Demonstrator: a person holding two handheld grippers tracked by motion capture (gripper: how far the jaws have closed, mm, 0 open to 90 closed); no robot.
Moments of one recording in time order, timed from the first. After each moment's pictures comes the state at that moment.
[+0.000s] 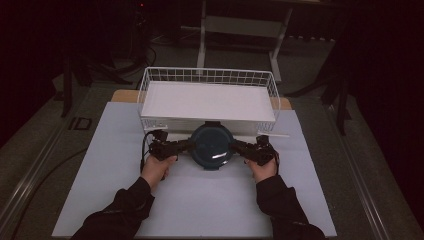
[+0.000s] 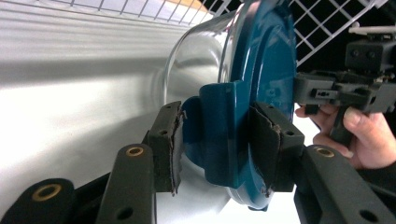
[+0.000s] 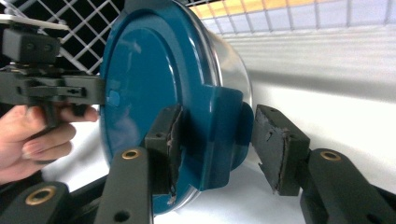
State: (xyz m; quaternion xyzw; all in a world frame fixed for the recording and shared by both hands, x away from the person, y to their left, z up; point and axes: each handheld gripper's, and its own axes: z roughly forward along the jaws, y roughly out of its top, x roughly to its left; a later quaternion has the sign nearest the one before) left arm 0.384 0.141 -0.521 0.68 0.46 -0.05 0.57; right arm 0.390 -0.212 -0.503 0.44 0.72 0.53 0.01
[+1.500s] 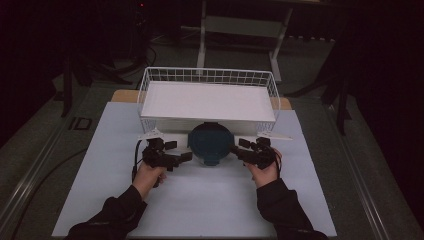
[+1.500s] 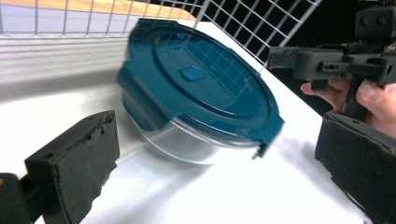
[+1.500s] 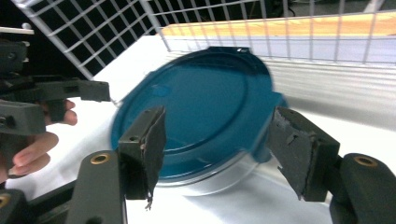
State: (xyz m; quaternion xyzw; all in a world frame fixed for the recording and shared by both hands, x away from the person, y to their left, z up) left arm 0.342 0.146 -0.496 0.71 0.41 0.01 0.57; right arm 0.361 -0.201 -0.473 0.43 0.72 0.53 0.07
